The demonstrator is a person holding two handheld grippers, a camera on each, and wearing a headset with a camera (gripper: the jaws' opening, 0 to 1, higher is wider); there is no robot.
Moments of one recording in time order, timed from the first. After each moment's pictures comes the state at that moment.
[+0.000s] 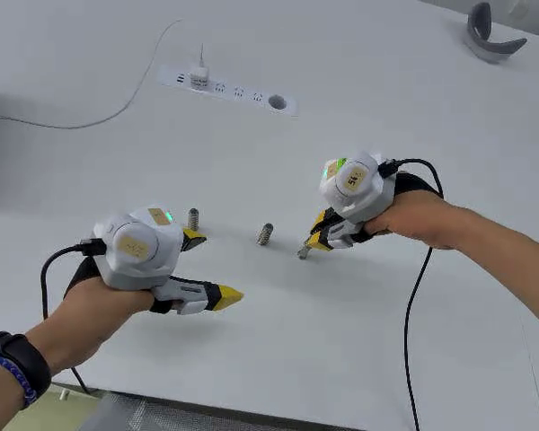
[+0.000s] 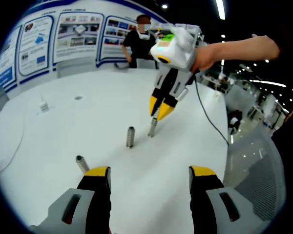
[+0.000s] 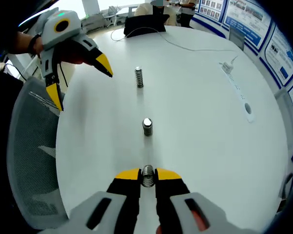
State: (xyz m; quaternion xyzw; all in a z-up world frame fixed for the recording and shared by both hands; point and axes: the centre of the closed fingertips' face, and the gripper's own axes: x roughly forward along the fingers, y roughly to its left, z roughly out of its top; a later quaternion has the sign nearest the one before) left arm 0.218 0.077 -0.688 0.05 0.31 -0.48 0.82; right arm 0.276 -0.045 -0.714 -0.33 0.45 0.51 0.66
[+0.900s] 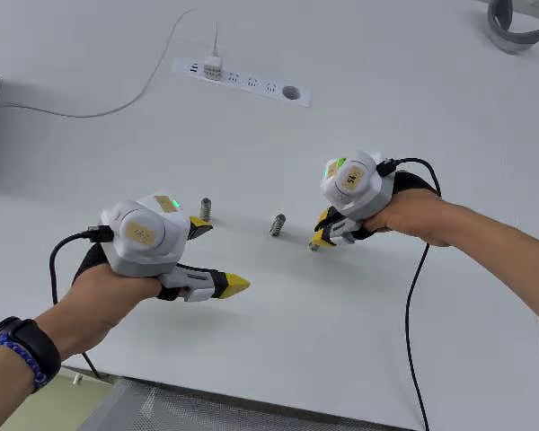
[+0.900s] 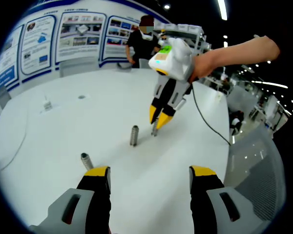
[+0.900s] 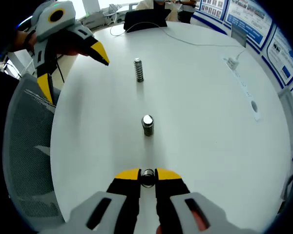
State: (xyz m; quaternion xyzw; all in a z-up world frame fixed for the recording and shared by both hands) left arm 0.219 0.085 -0.686 0.05 0.31 -0.47 0.83; right arm 0.277 -0.039 -0.738 -0.34 0.46 0.51 0.65
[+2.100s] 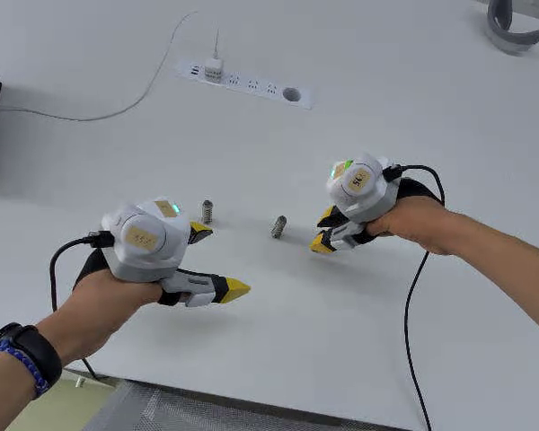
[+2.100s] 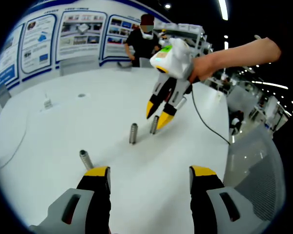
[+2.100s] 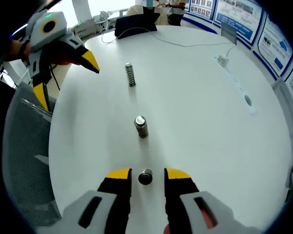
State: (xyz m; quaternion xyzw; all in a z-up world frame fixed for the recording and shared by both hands) left arm 0.216 0.086 -0.688 0.05 0.31 -0.47 0.82; right arm 0.283 -0.044 -0.735 -0.30 0.45 0.49 0.68
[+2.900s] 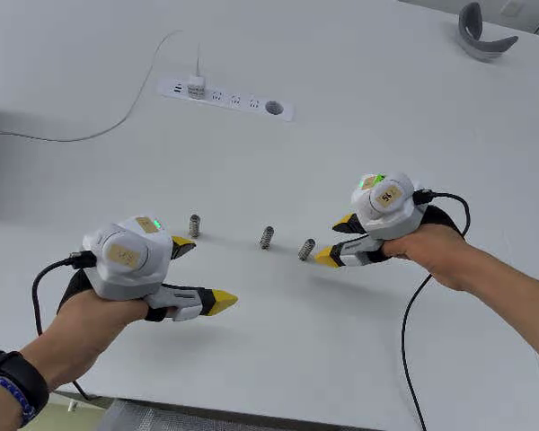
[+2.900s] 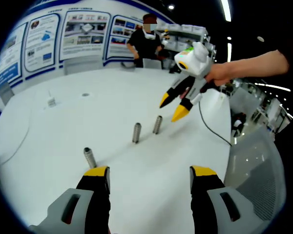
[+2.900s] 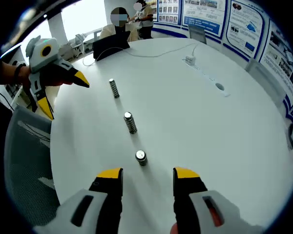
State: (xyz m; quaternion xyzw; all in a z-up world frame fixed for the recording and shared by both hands) left arm 0.217 0.093 -0.688 0.05 0.31 -0.45 0.83; right arm 0.274 -0.076 -0.715 -0.21 0.43 0.42 0.77
